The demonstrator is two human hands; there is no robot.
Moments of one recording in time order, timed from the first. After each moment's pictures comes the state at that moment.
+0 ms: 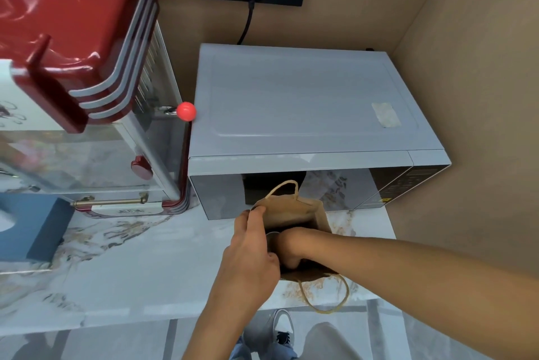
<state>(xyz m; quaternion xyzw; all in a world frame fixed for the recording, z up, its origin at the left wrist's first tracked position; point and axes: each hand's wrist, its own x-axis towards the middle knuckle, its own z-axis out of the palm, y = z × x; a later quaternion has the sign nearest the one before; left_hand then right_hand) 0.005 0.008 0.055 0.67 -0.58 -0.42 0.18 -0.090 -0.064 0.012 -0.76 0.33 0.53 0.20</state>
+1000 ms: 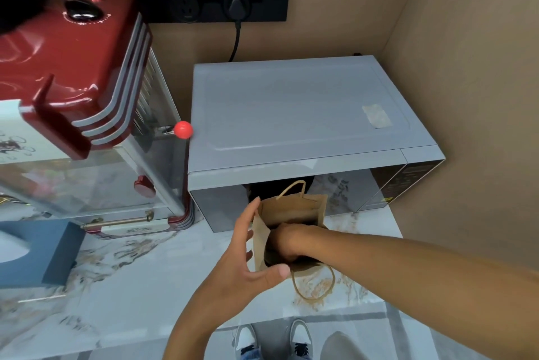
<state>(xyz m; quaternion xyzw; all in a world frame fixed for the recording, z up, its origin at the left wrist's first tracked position) 0.043 0.005 0.034 0.48 -0.57 -0.60 0.30 -0.097 -0.077 -0.002 -0.74 0.49 0.36 0.28</state>
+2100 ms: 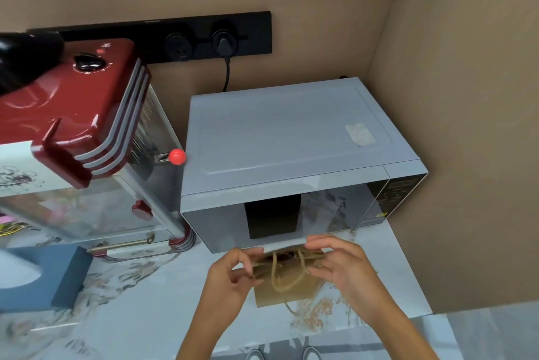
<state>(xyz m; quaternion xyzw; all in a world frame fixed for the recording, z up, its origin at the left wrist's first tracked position) 0.029 0.004 0.010 0.58 -0.48 -0.55 0.36 -0.207 0.003 0.013 -0.35 0.49 -0.46 0.66</state>
